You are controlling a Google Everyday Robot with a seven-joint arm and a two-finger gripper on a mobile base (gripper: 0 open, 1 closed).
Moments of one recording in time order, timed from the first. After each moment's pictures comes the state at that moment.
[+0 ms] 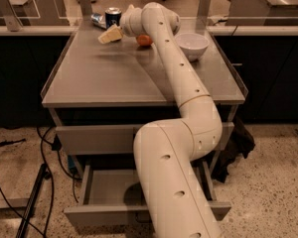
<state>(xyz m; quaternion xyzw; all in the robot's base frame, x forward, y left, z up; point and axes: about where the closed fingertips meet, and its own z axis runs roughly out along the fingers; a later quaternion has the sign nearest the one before) 0.976 0.096 0.896 -0.42 0.68 0.10 0.59</state>
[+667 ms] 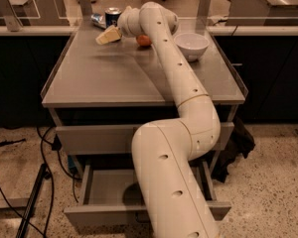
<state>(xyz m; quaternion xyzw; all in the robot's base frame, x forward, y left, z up) 0.972 0.103 0.892 -0.42 0.68 0.11 0.59</state>
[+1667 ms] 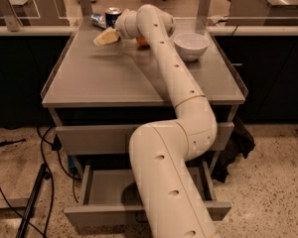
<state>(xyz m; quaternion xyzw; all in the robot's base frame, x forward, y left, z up) 0.974 0.112 0.883 -0.42 0.69 0.12 0.58</state>
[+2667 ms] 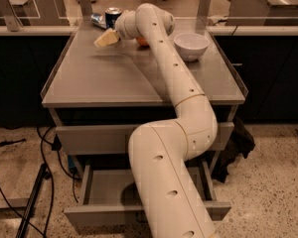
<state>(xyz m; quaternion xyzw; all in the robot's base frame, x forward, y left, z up) 0.971 0.113 0.878 -0.43 0.69 0.11 0.57</state>
